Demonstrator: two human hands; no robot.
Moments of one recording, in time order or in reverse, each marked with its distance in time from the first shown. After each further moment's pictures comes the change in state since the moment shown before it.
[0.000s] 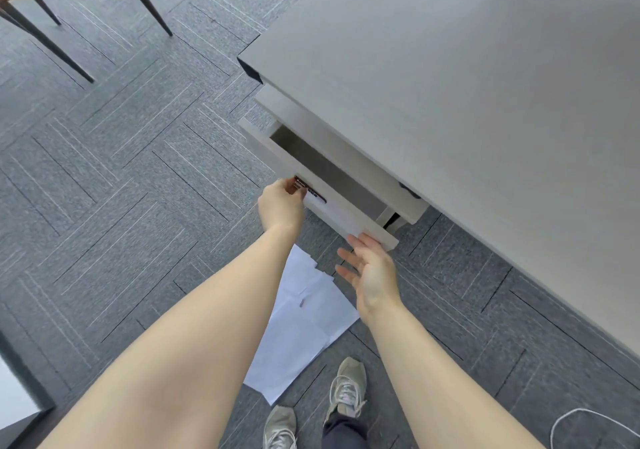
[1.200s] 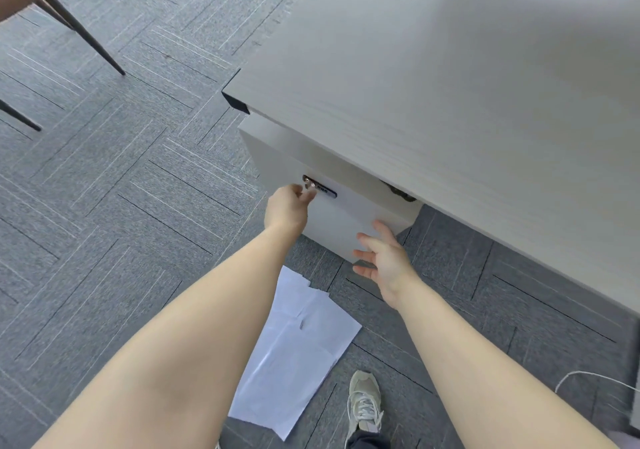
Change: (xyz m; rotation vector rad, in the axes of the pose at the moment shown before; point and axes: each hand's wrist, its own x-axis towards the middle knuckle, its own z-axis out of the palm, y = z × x) left_hand 0.036 0.017 0.009 0.191 -0.325 0.179; right_hand 0.020 -0.028 0.000 -0.230 0.036 -0.064
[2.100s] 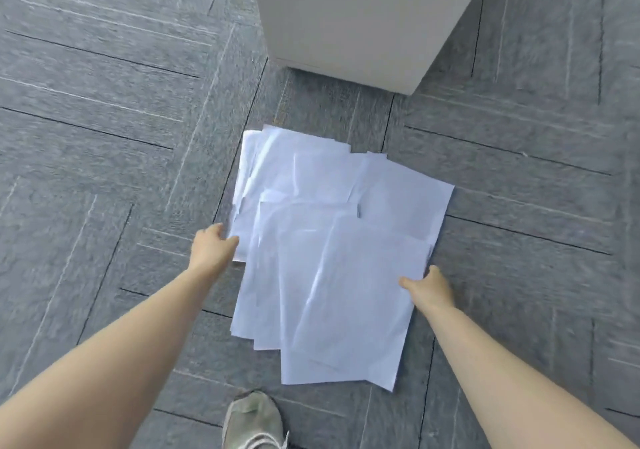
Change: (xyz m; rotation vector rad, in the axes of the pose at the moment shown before) left_hand 0.101 -0.616 0.103 0.318 -0.197 -0.156; right_hand 0.176 0.591 0.046 -0.419 0.573 0.358
